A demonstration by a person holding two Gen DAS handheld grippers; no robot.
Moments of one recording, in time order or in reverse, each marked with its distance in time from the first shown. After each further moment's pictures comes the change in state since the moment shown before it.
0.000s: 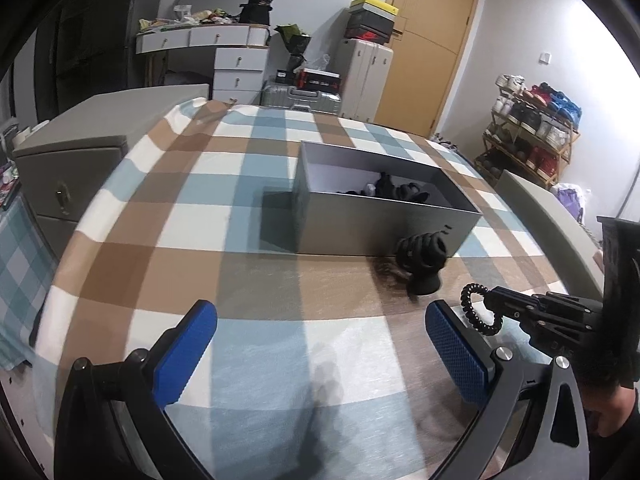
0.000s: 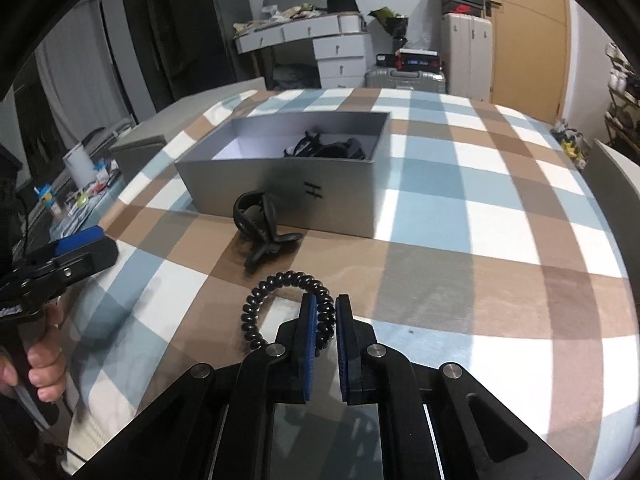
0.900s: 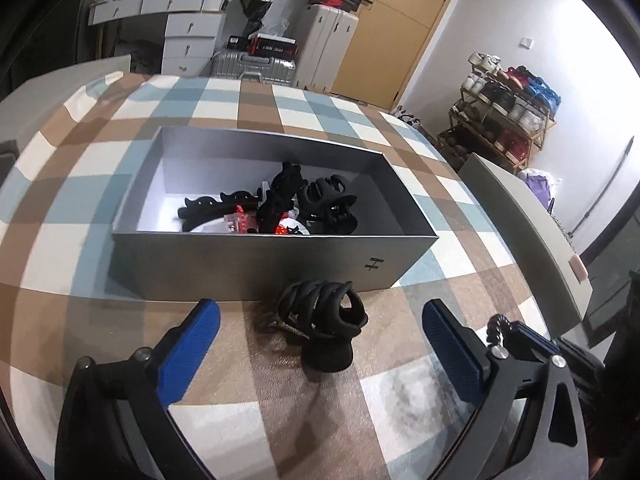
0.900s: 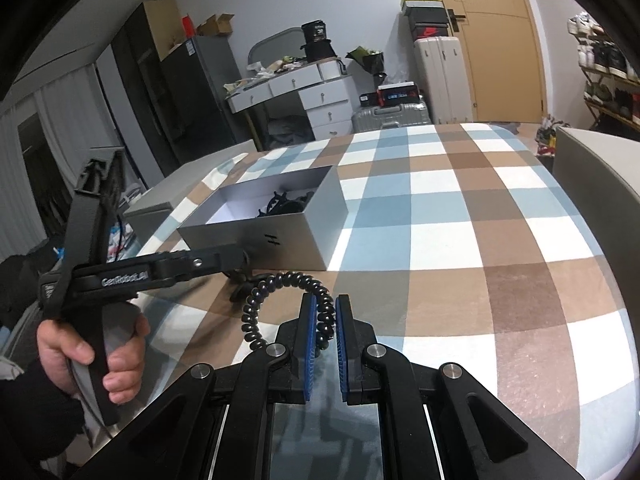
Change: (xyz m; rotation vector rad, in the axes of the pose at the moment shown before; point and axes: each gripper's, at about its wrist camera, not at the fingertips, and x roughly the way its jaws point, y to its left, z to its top) left arm 0.071 -0.055 0.033 -0.009 0.130 -0.146; right arm -0.043 -0.050 -0.013 0.134 -0.182 0.076
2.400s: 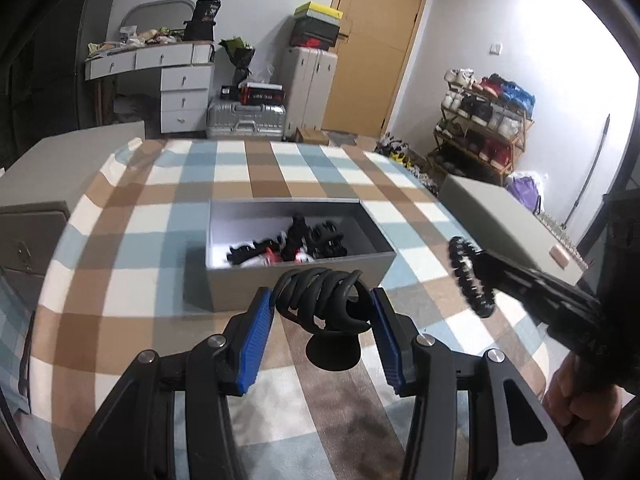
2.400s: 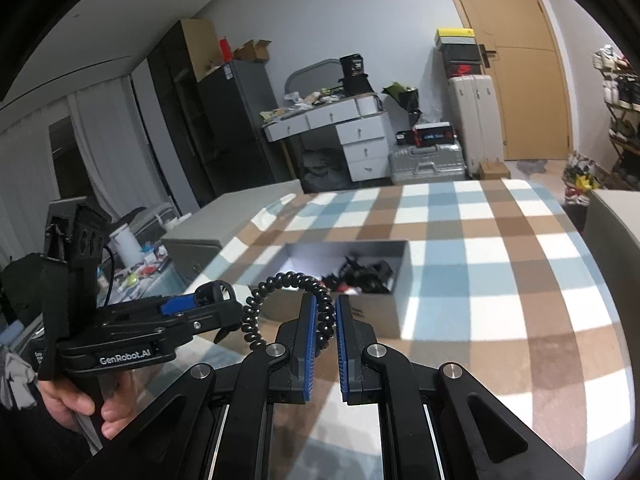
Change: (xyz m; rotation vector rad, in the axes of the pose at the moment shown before) left arm -0.079 -0.002 0.007 0.120 -0.149 0.024; right arm -0.020 0.059 0.047 -0.063 -0.113 0.097
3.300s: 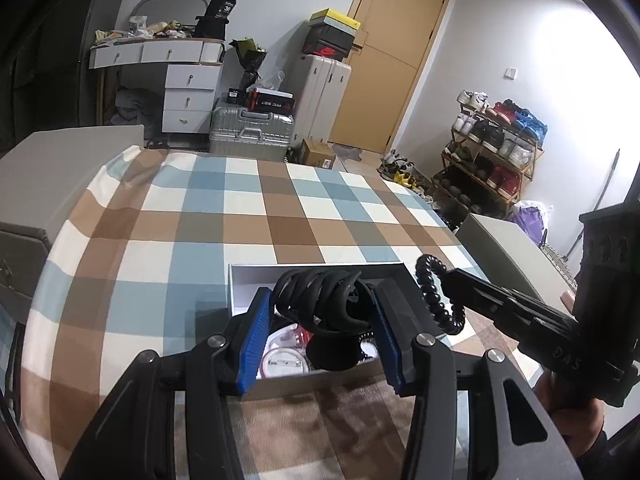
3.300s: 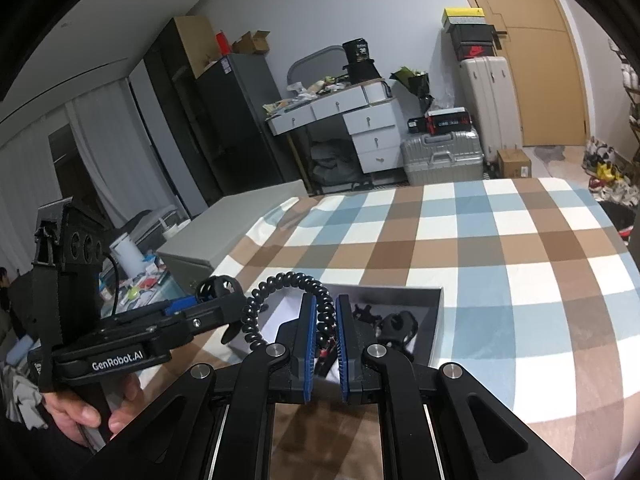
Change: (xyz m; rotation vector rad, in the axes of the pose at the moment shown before) left arm 0.042 0.043 0.039 -0.063 -0.024 -0.042; right arm 0.090 -0.017 0.043 0.039 0.041 0.050
